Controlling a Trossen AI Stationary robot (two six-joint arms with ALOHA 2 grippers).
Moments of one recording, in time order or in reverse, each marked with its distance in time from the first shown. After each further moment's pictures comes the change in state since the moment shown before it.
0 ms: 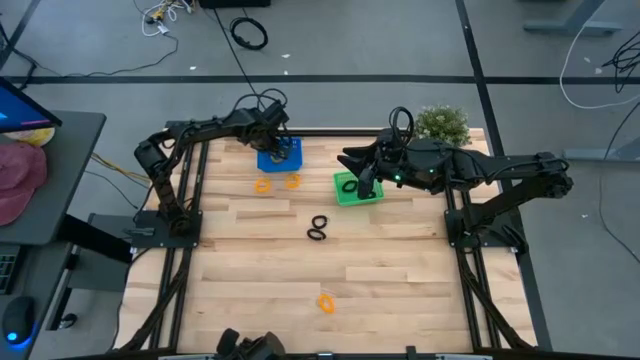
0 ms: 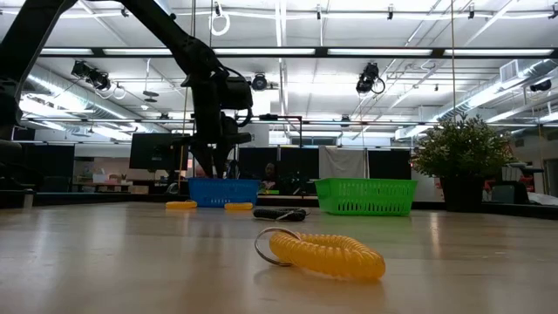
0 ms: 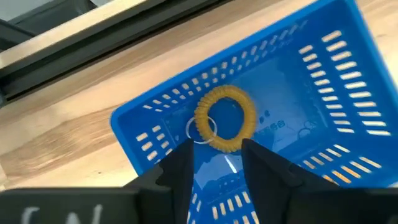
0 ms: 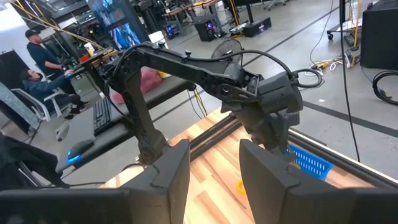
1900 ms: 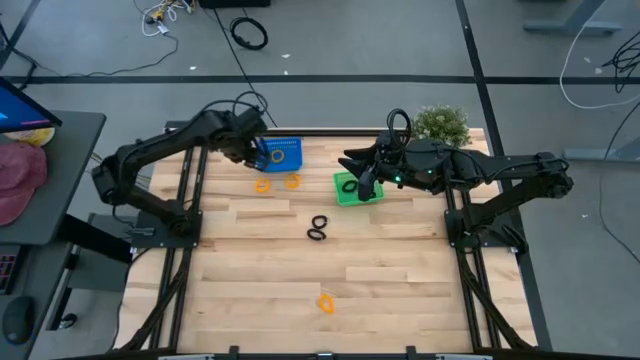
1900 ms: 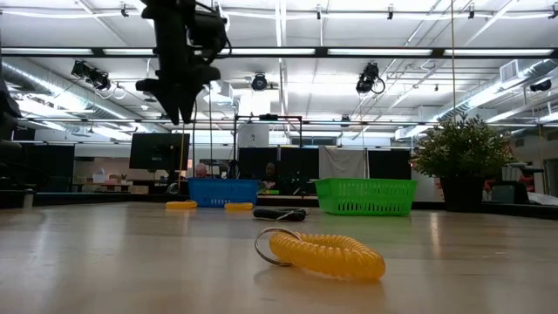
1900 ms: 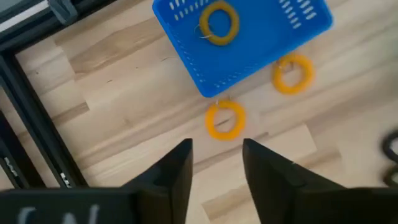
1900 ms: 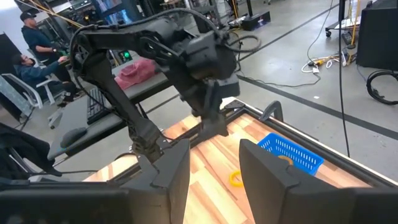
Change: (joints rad) left arm -0.139 -0.369 0.001 -0.425 -0.003 -0.099; right arm 0.000 -0.002 0.001 -0.043 -0.008 -0.023
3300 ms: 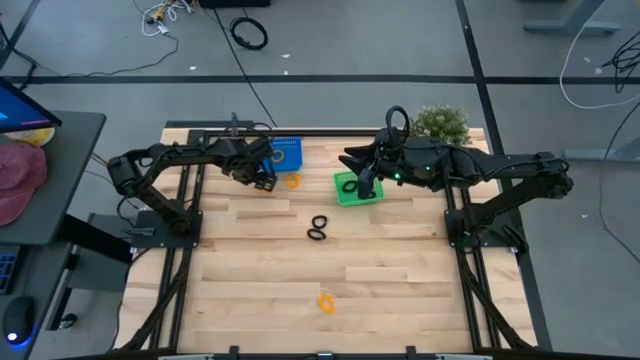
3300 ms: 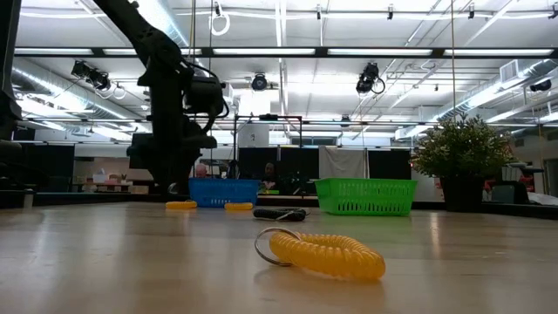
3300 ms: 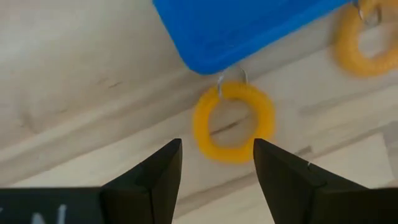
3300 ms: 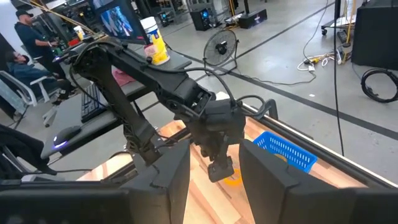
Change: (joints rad) left arm 0.017 0.126 -0.416 0.491 0.105 -0.046; right arm -0.023 0.000 0.000 -0.016 -0.017 -0.004
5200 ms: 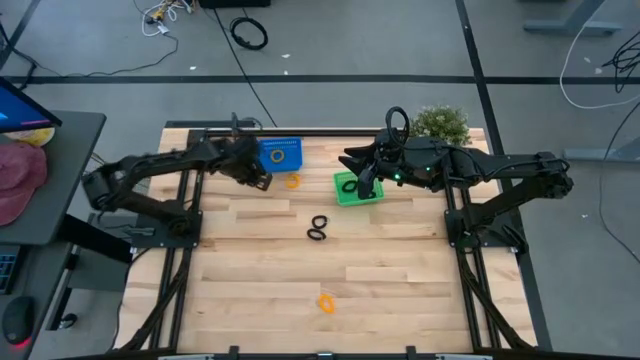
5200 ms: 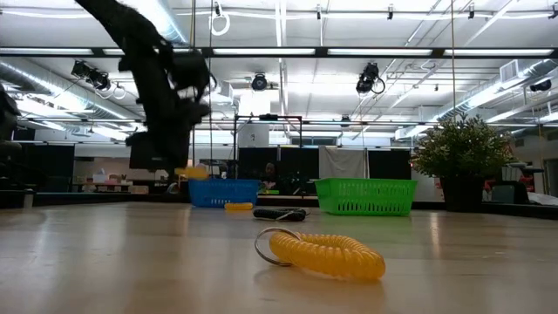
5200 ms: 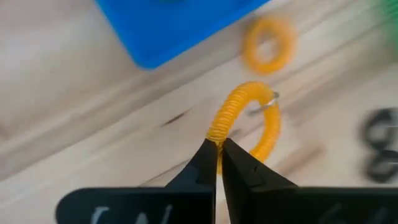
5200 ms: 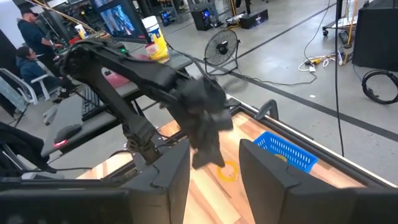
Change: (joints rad) left arm -0.003 -0.244 -0.066 0.045 0.122 0.030; right arm -0.002 0.000 0.000 0.001 -0.001 -0.009
